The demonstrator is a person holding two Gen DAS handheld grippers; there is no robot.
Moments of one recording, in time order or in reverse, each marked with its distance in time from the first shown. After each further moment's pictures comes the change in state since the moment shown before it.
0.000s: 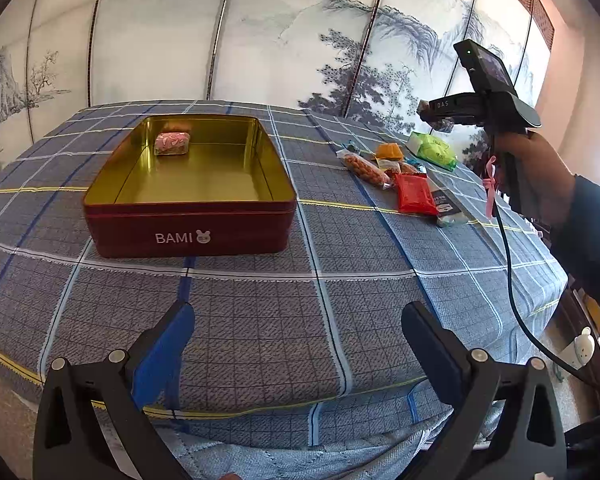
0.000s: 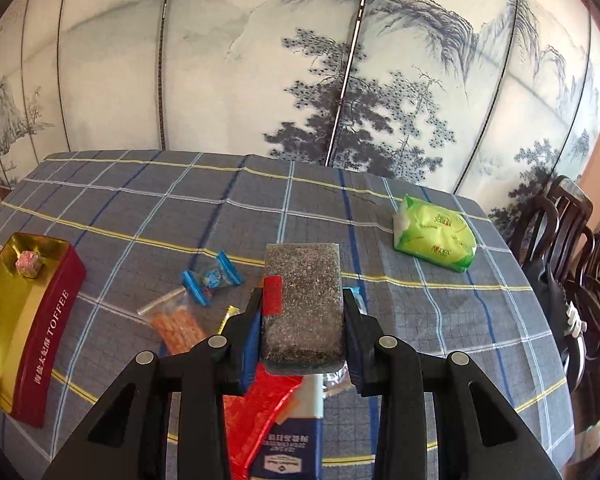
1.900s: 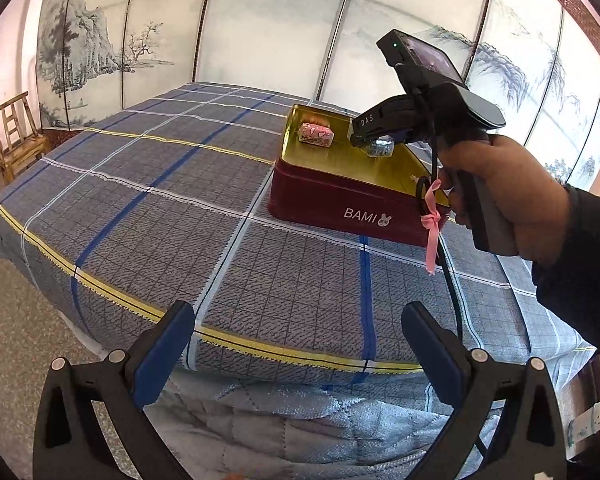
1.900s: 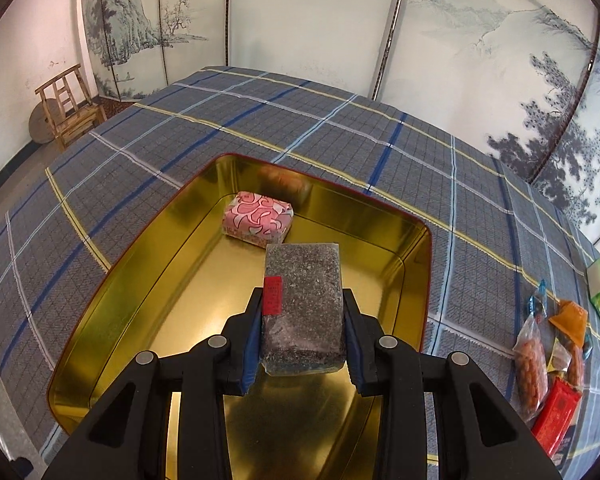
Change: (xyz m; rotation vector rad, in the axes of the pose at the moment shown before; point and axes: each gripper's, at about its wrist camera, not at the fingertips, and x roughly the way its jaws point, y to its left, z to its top) left arm -0.045 0.088 -0.032 -0.199 -0.038 0.234; right arm 0.022 0.300 -0.030 -0.282 0.127 0.347
